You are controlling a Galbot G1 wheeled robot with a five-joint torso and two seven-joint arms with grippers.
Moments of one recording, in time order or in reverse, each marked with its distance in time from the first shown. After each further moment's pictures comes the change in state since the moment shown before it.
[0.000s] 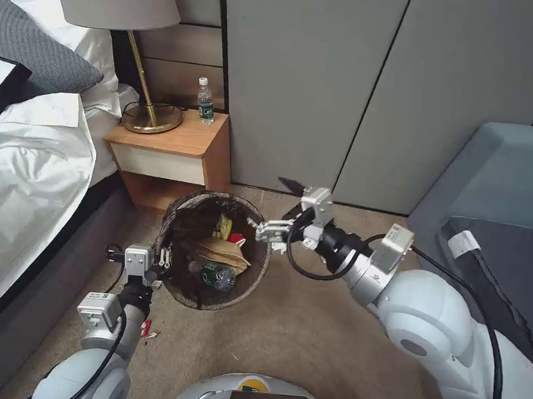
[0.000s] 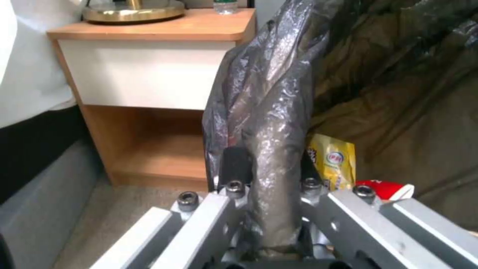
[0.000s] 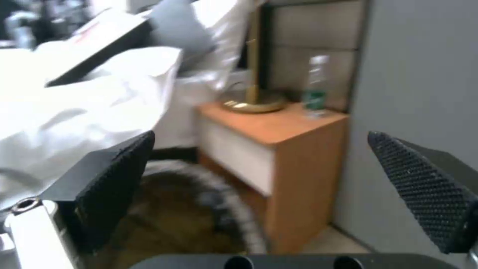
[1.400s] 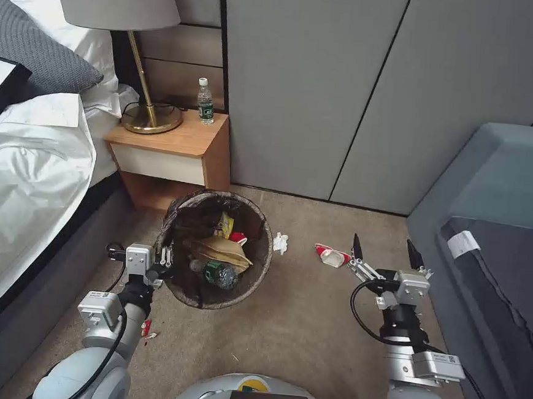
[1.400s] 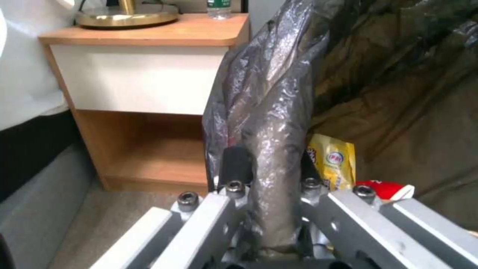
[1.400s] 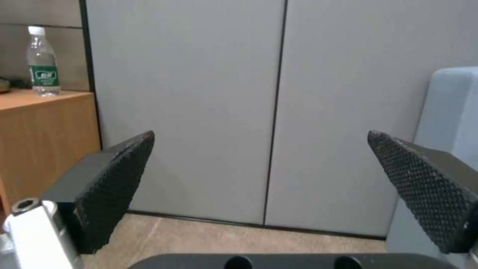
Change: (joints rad) left arm -0.011 0.007 0.010 0.000 -0.004 -0.002 0.005; right arm -0.862 0.687 0.424 -0.065 -0.794 0.503 -0.067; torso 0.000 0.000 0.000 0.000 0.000
